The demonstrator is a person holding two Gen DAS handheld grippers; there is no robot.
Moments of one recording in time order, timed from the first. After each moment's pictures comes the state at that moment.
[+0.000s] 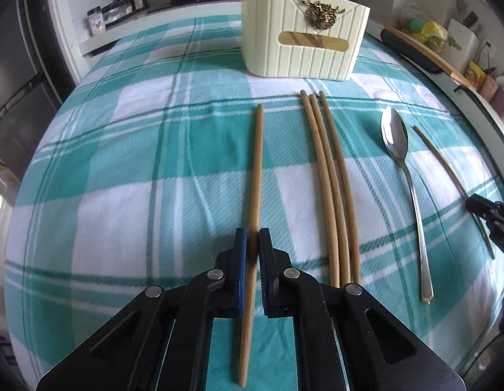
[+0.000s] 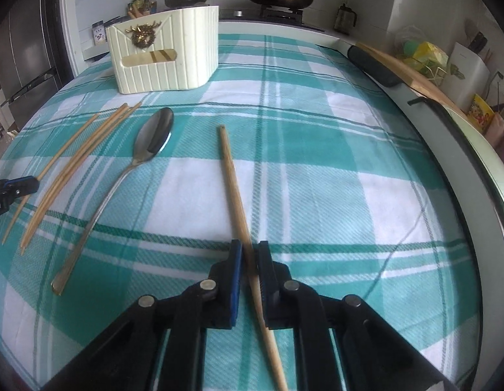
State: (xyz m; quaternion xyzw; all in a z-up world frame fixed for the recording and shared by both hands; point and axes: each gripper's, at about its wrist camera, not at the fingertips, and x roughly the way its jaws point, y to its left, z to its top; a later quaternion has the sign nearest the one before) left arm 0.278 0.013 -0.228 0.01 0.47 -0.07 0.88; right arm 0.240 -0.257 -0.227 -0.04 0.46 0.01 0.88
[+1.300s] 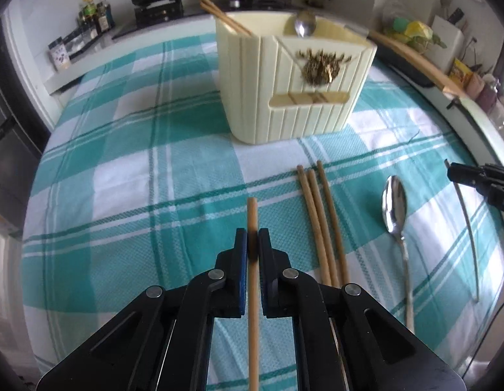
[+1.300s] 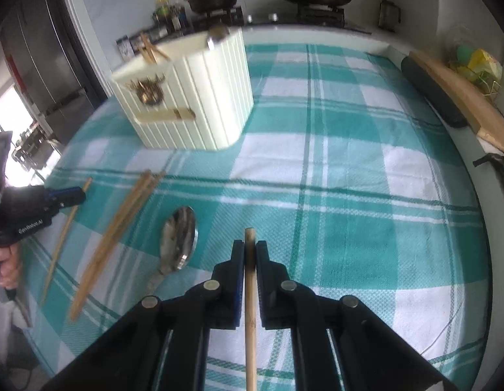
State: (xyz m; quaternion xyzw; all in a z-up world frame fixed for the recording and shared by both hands) left arm 0.362 0.011 -0.168 0.04 0.46 -0.13 0.88; right arm 0.338 -0.257 -0.157 0.03 0.44 0.14 0.89
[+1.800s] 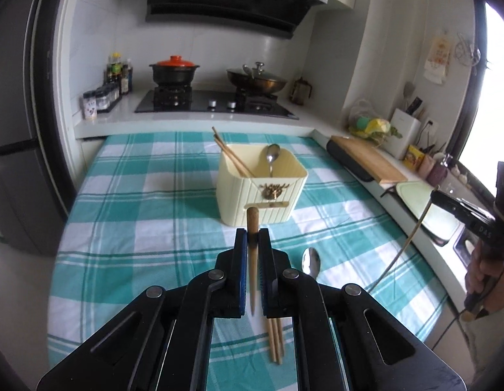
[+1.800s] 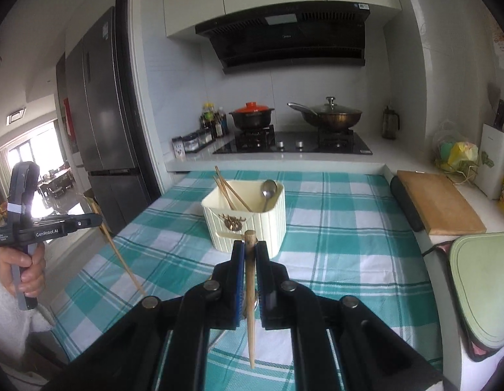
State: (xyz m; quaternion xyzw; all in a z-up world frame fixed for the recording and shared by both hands) left arm 0.261 0.055 -0.036 -0.05 0.30 -0.17 0.94; right arm 0.232 -0.256 -0.020 0.03 0.23 0.18 0.95
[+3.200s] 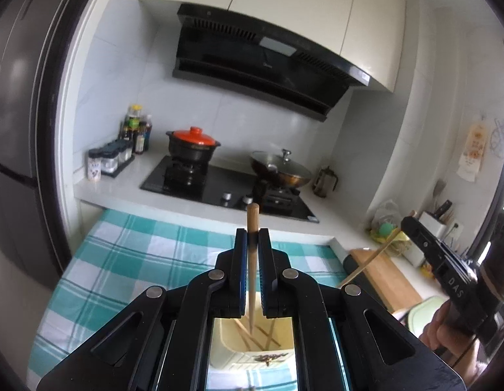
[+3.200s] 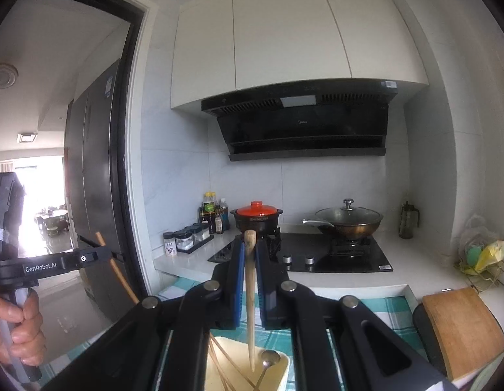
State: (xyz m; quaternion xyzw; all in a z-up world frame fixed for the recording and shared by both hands) left arm 0.423 0.040 0.052 -0.14 0.18 -0.10 0.97; right arm 0.424 -0.189 0.061 0.00 0.08 0.20 0.98
